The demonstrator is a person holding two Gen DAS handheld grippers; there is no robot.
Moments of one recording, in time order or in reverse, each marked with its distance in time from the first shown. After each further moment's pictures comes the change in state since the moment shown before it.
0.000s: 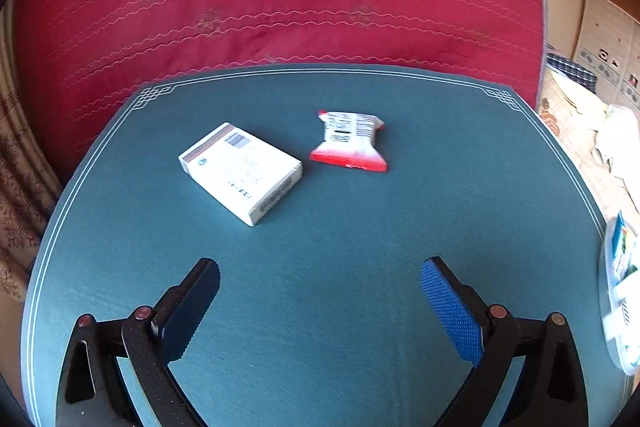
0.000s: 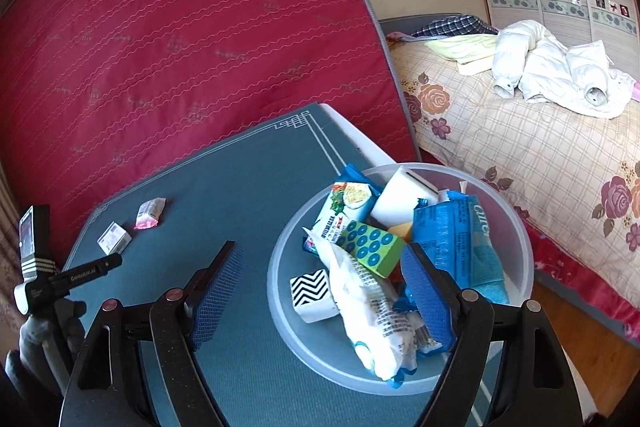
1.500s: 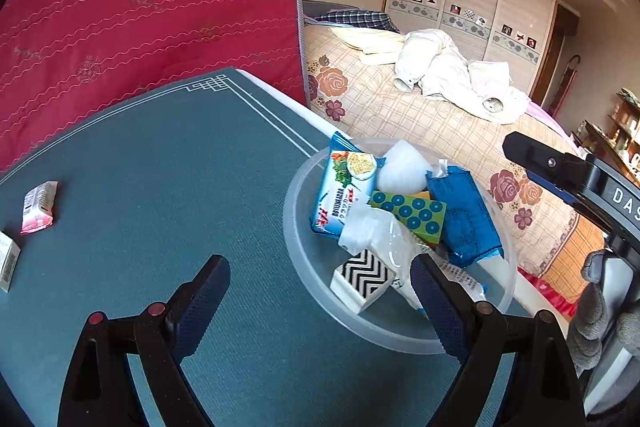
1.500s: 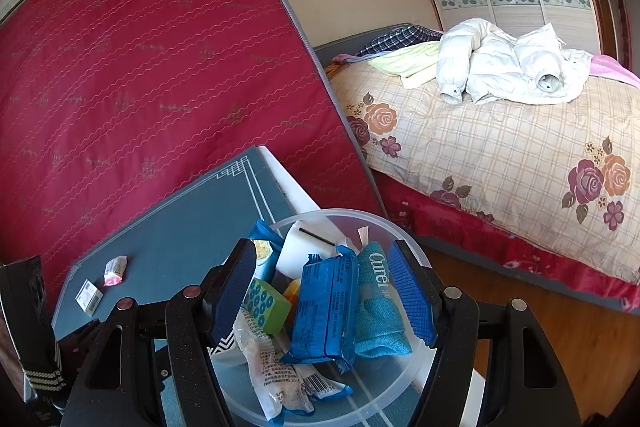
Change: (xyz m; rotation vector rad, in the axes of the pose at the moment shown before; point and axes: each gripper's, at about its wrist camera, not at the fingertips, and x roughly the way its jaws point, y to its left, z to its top) left arm -0.063 -0.232 -0.055 0.420 -0.031 -0.531; right arm -0.017 -0.086 0.030 0.148 -0.102 -0.113
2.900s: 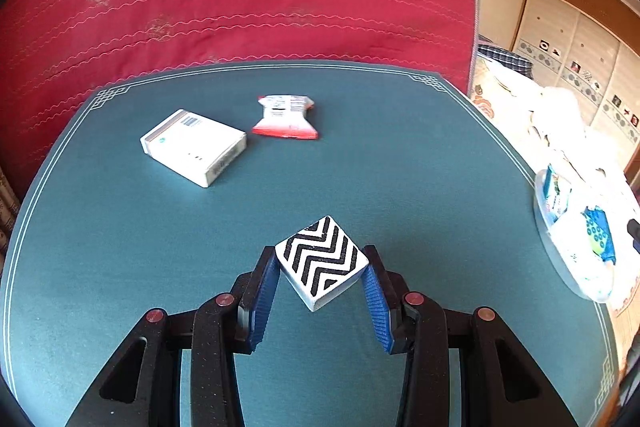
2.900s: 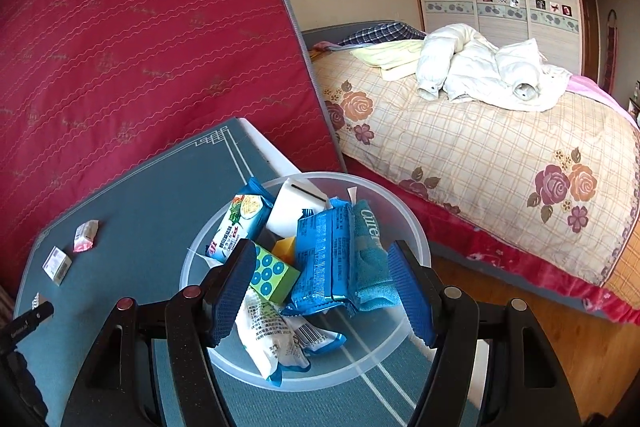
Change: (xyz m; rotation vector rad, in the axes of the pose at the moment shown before) left arm -0.085 0.193 -0.072 -0.304 -0.009 0.283; right arm -0.011 0.033 -0.028 -0.095 0.048 -0.137
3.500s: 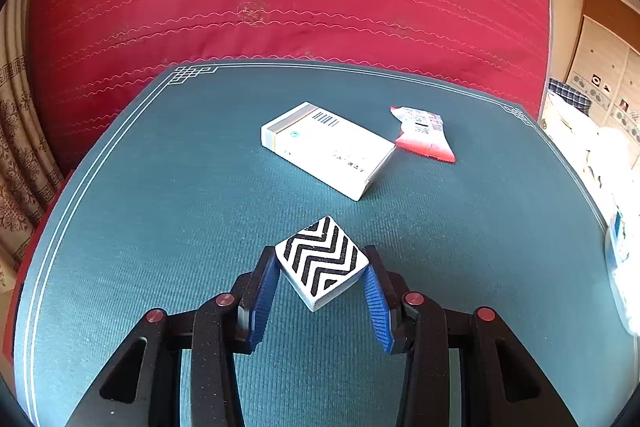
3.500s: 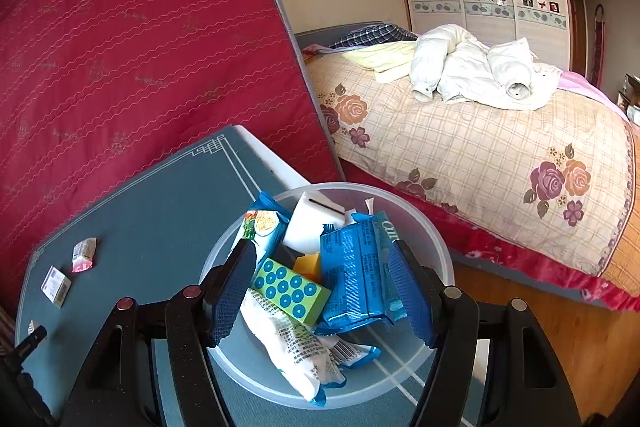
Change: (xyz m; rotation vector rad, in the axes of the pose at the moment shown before) left arm 0.014 0.104 0.000 -0.139 -0.044 0.168; right arm -0.001 0.023 0.007 0.066 -0.014 -0.059
